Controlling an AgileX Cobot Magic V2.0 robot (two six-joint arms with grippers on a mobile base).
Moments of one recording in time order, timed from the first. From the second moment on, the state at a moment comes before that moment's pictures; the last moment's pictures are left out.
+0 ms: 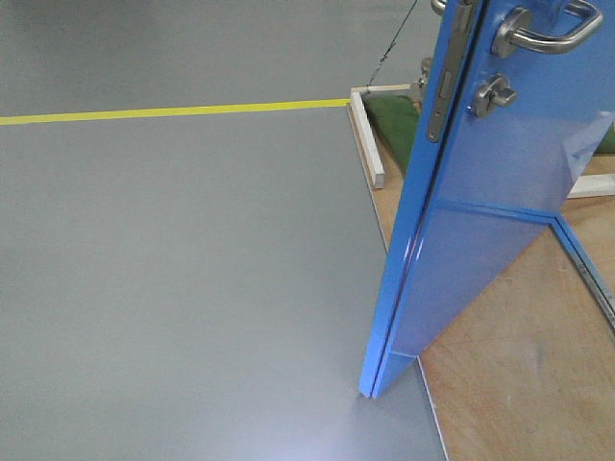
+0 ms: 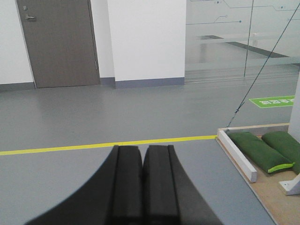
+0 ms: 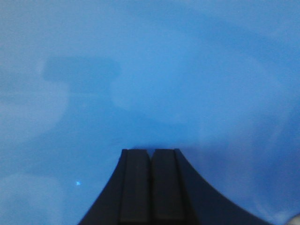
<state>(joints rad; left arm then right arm) 0.05 -0.01 0.03 0.07 0.10 -0.02 -0.22 1.72 -1.73 1.16 0.75 0.05</state>
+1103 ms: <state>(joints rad) 0.05 -0.01 0.03 0.07 0.10 -0.02 -0.21 2.09 -2.26 1.15 0.74 0.05</state>
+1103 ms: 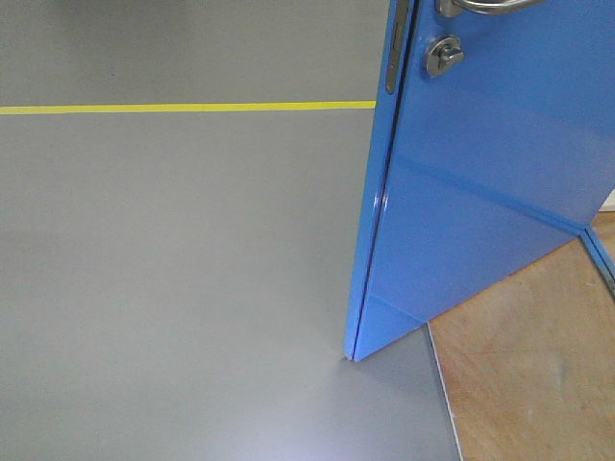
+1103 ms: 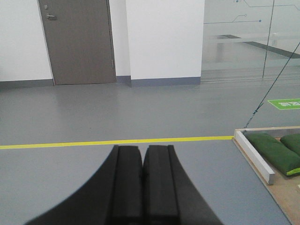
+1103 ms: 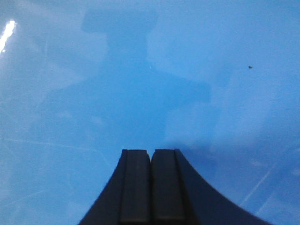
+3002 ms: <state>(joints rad) 0.05 -0.01 0.03 0.07 0.10 -0.02 -0.22 2.08 -2.27 1.15 0.78 0.05</state>
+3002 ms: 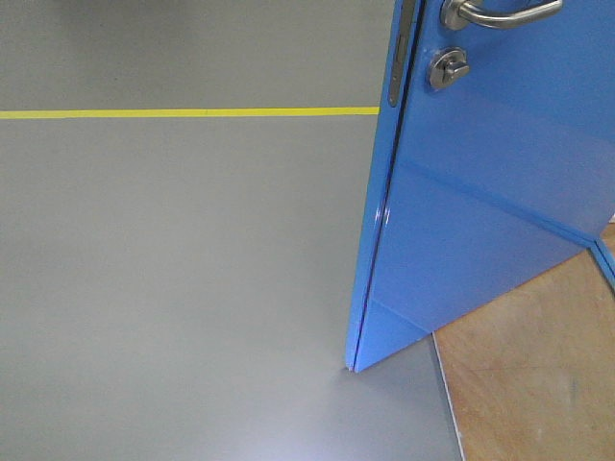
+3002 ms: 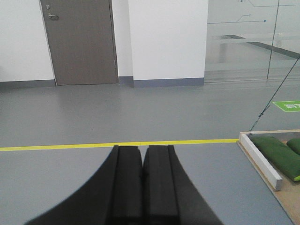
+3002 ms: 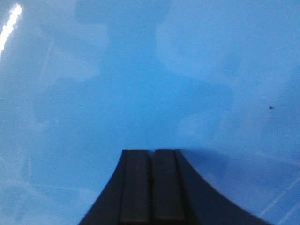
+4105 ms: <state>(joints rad) 0.05 -0.01 0.03 0.07 0.10 -0.02 -0.22 2.08 -2.27 1.15 0.74 0.05</state>
